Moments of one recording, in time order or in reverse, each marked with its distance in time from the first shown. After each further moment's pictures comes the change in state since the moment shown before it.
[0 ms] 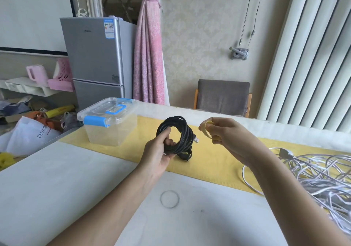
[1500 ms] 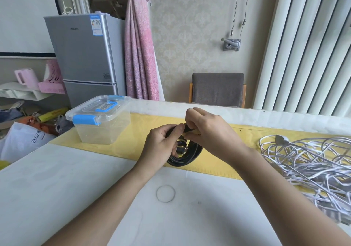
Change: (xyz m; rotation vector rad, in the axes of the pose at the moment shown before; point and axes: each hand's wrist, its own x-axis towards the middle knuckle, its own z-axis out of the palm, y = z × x) left_hand -0.011 -0.006 -0.003 0.849 -0.337 0.570; right_hand 0.005 0.018 0.019 -0.837 0.160 -0.619
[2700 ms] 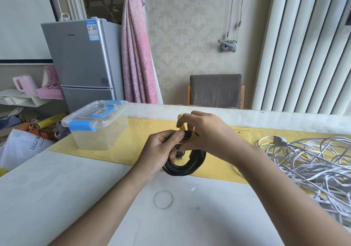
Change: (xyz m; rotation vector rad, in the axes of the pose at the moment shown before) left_hand -0.002 0.007 0.002 -0.165 -0.101 -0.098; right_hand 0.004 0.003 -0.012 0.133 -0.138 0.092
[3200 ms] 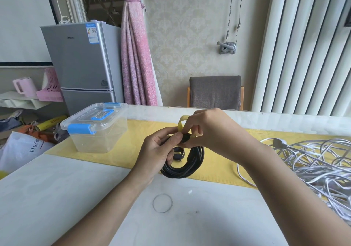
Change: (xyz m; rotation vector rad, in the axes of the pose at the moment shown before) left_hand 0.002 0.000 0.000 -0.089 0.018 0.039; right_hand -0.003 -0.016 -0.026 -0.103 -0.043 0.031
